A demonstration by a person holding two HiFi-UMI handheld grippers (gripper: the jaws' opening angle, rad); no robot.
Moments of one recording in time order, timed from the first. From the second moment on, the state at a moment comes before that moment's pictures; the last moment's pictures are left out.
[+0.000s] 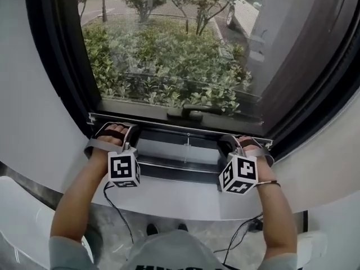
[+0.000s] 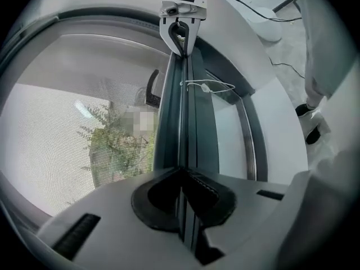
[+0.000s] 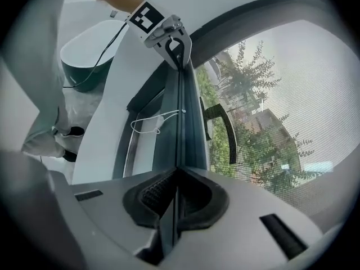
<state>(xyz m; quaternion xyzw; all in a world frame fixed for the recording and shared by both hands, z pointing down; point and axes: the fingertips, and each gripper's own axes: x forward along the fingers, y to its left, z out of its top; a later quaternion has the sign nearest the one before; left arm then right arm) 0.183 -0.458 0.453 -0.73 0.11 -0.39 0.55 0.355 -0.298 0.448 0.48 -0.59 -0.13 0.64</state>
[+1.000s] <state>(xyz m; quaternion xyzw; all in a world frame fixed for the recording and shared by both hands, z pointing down) 0.181 -0.458 0.458 -0.74 0.09 -0.42 0.52 0.354 -0.296 0.450 0.47 -0.62 -0.07 0.62</state>
